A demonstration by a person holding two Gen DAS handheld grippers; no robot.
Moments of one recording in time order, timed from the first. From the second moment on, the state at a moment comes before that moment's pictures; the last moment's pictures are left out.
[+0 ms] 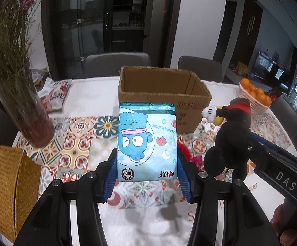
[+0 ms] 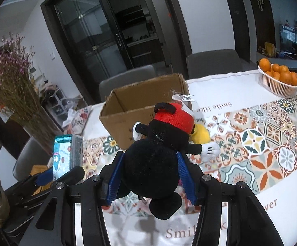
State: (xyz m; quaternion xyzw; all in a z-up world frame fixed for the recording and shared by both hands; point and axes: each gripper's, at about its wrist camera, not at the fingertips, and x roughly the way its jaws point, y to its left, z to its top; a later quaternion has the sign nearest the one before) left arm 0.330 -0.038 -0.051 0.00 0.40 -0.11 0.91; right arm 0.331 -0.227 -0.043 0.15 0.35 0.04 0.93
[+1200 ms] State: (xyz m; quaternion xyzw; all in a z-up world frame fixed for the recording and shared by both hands) left arm 0.419 -0.053 0.002 0.03 0.33 -0.13 0.94; right arm 0.421 -0.236 0.015 0.15 0.27 0.05 0.95
